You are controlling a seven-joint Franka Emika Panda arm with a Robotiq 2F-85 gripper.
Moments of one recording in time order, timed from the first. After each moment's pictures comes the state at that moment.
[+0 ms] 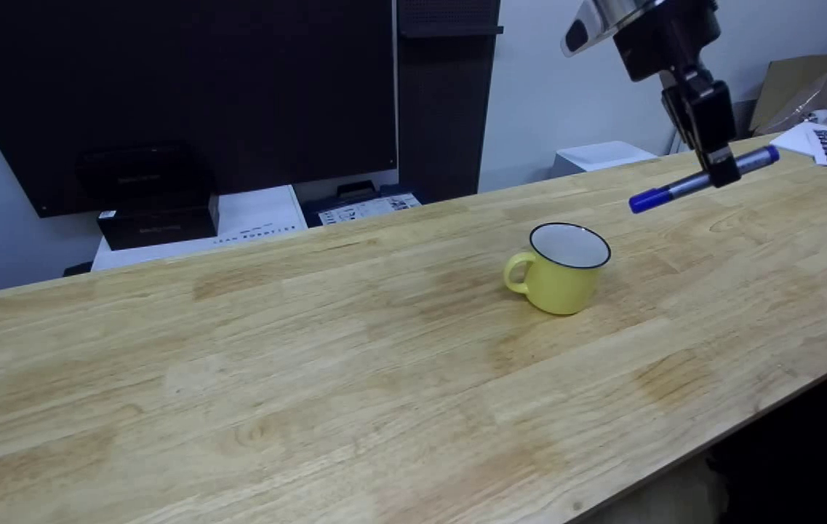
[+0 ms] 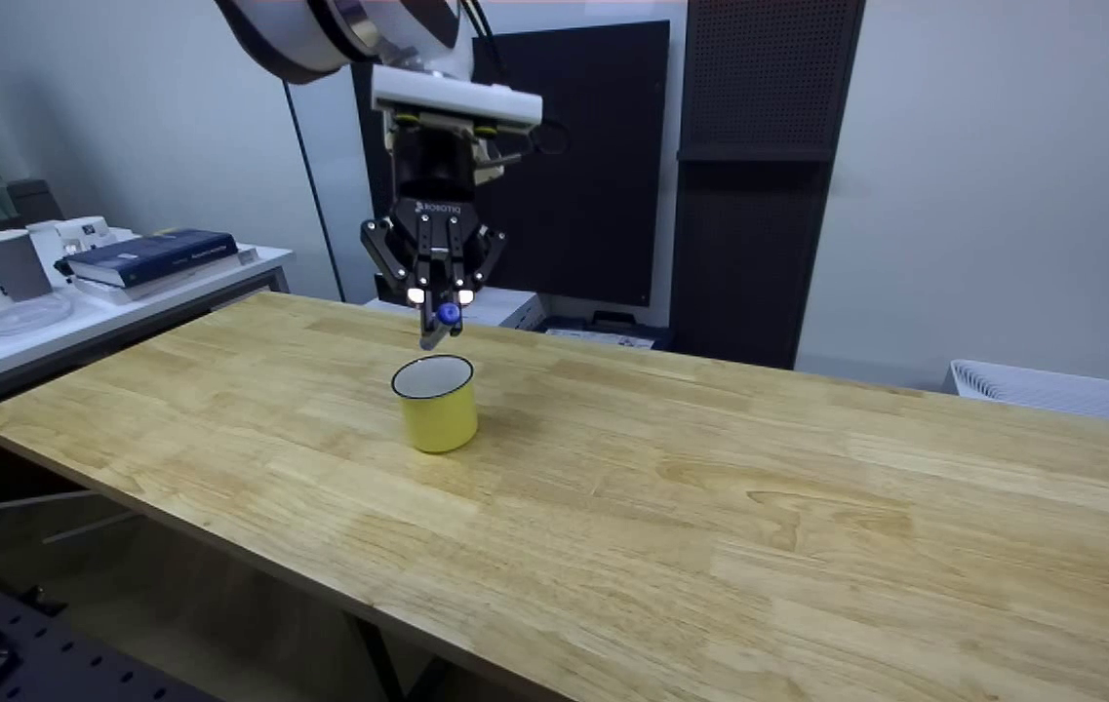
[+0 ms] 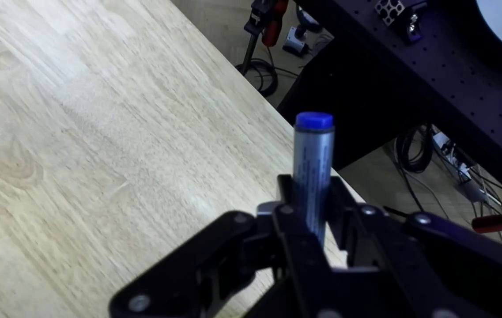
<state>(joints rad) -0.02 0.42 -0.03 -2.00 -0.28 1.79 -0.67</state>
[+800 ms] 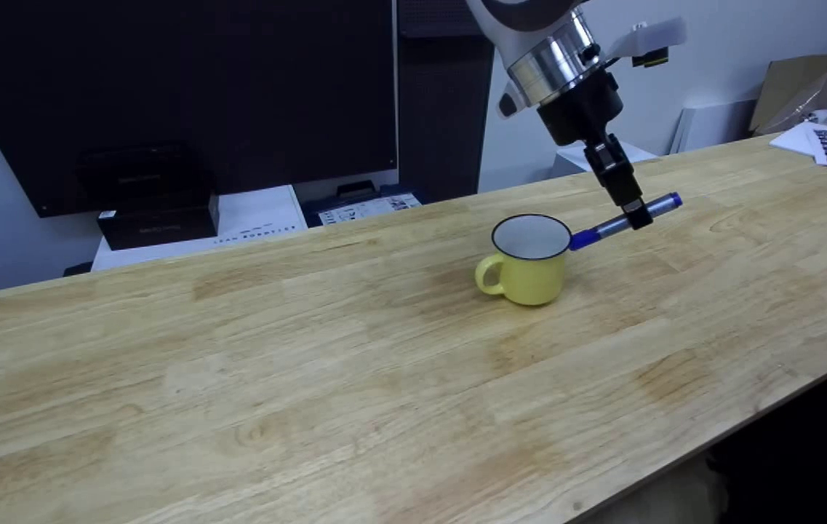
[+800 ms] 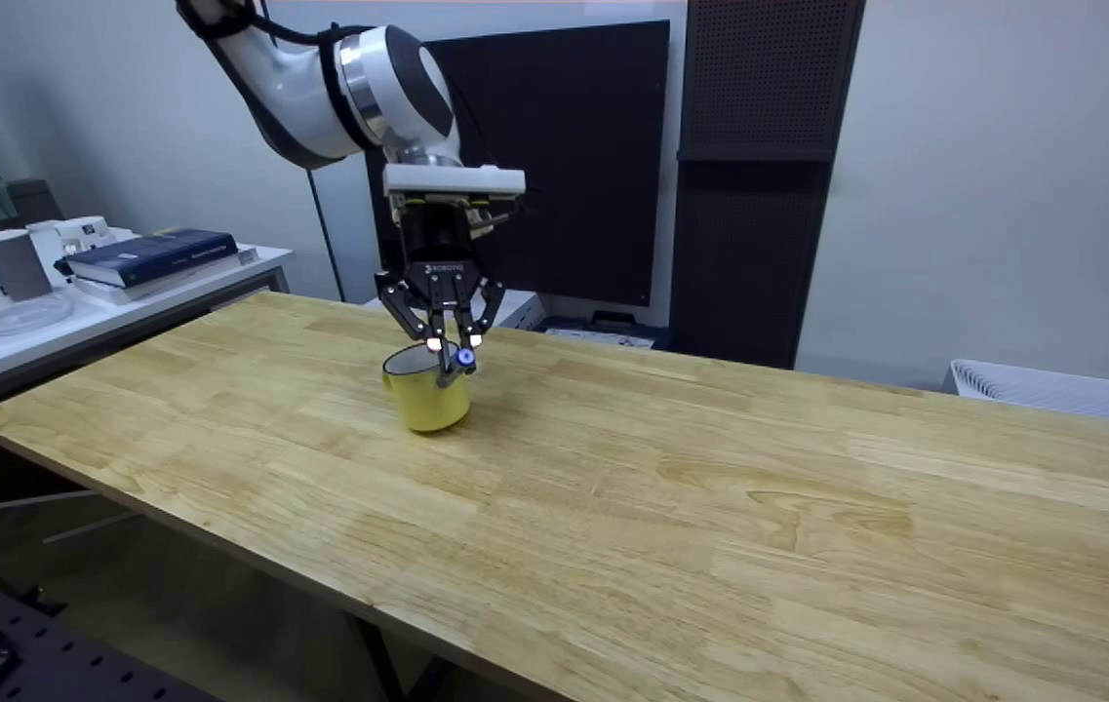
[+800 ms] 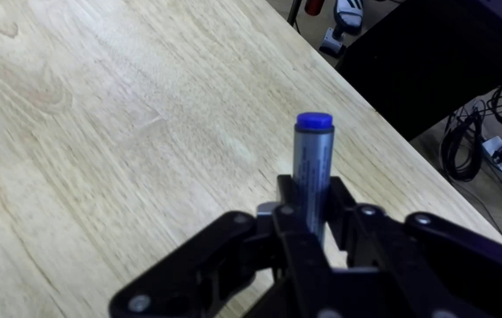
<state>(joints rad) 0.02 0.66 0.02 -1.82 -0.38 1.83 -0.56</state>
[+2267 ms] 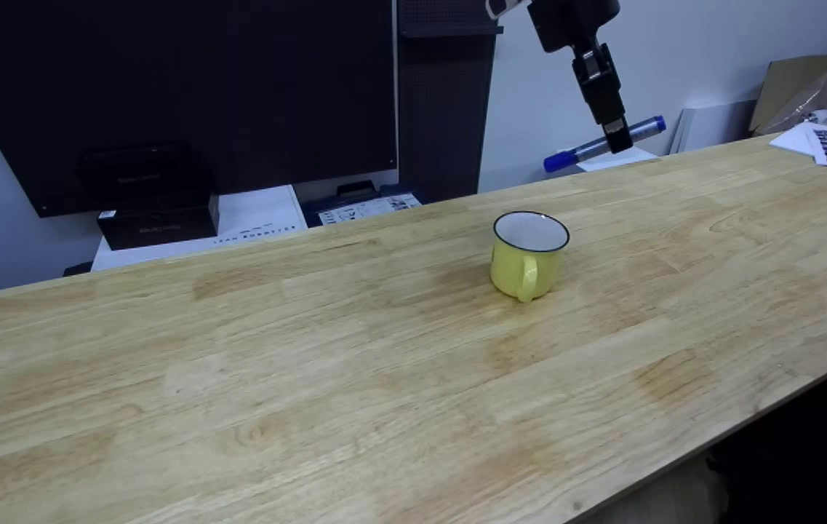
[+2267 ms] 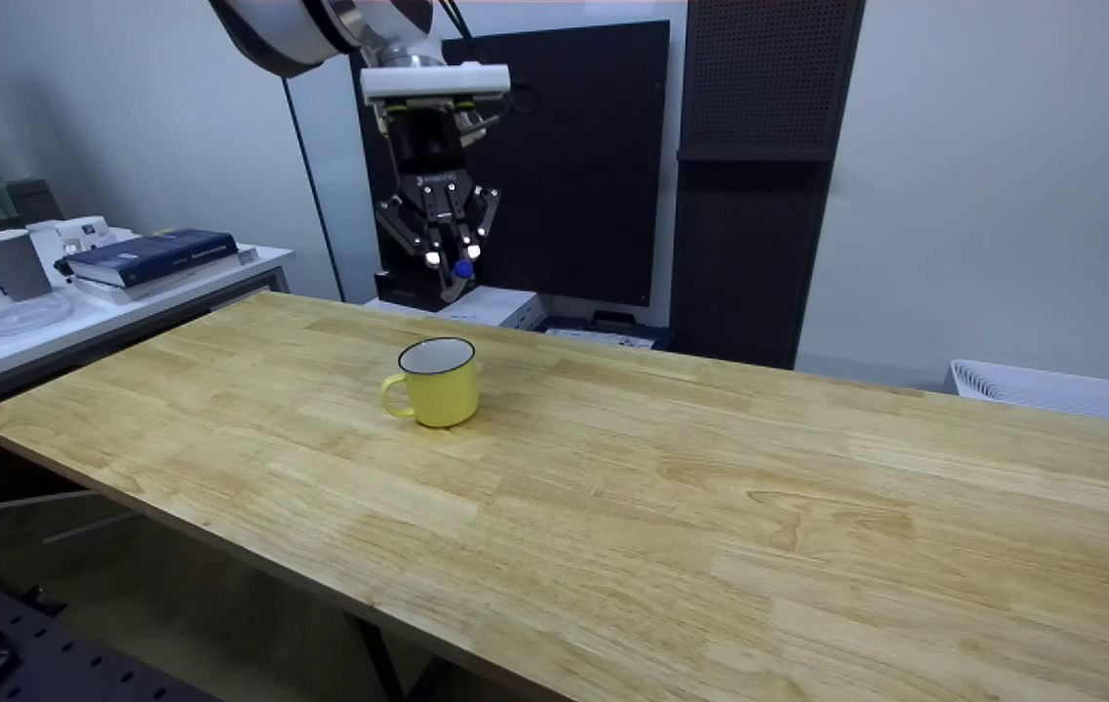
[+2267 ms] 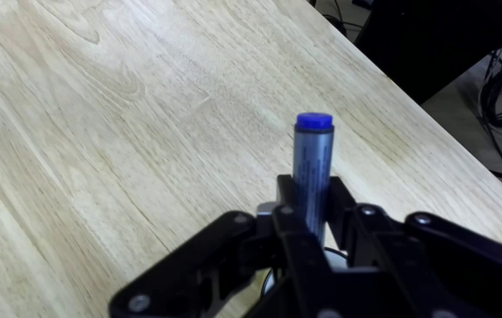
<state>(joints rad) 0.02 0.51 0.04 -1.81 -0.37 1.83 -0.51</state>
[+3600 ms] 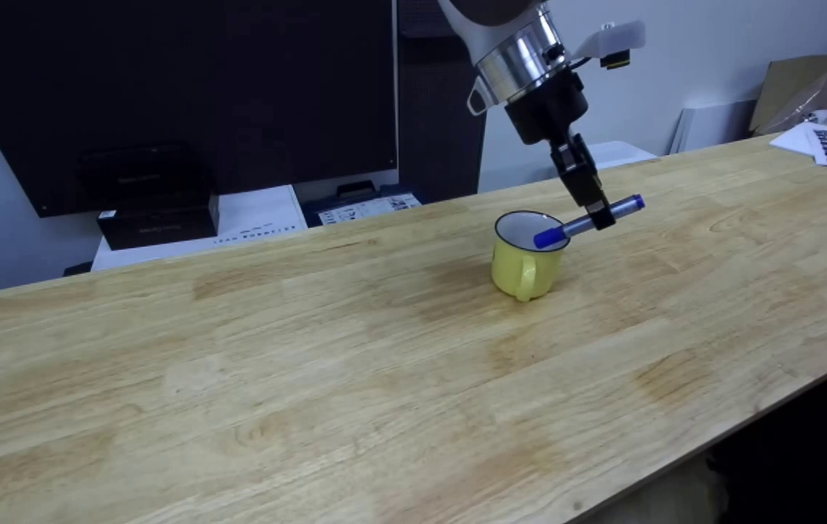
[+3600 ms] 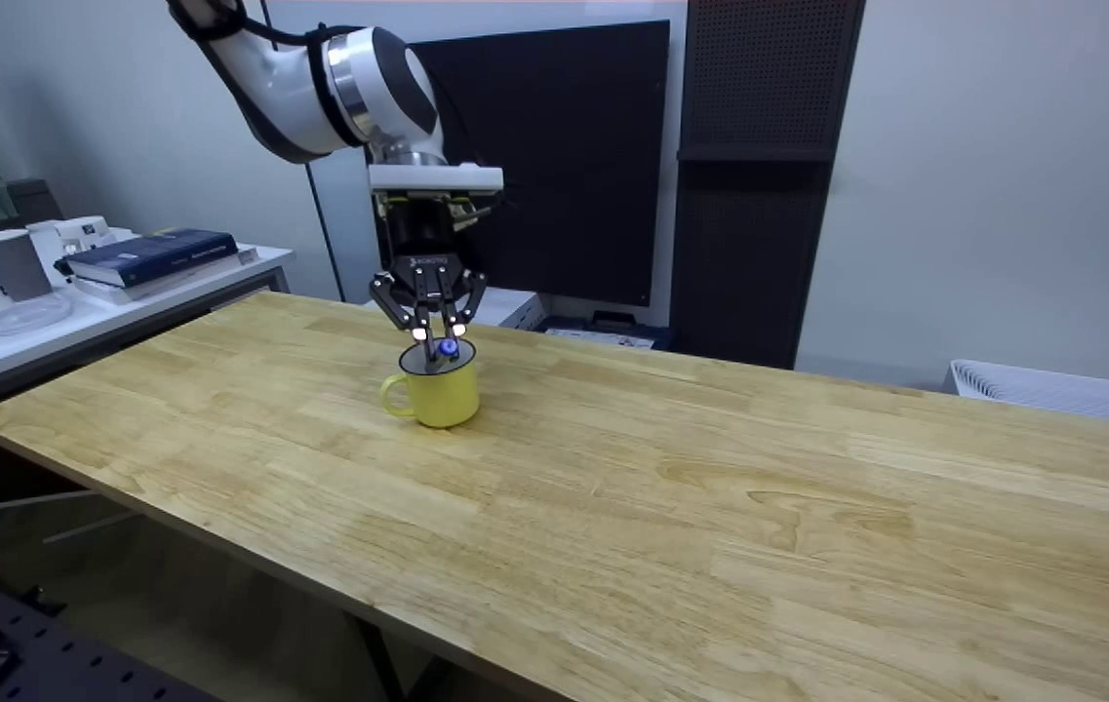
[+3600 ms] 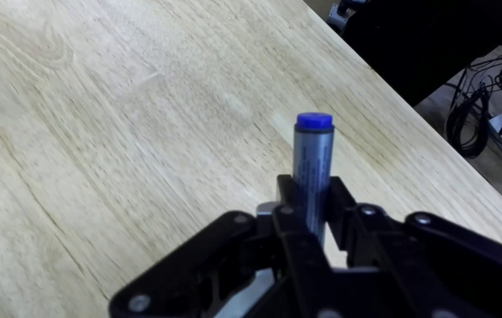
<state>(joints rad) 0.03 0.70 0.06 -1.75 -0.36 1.82 -0.52</state>
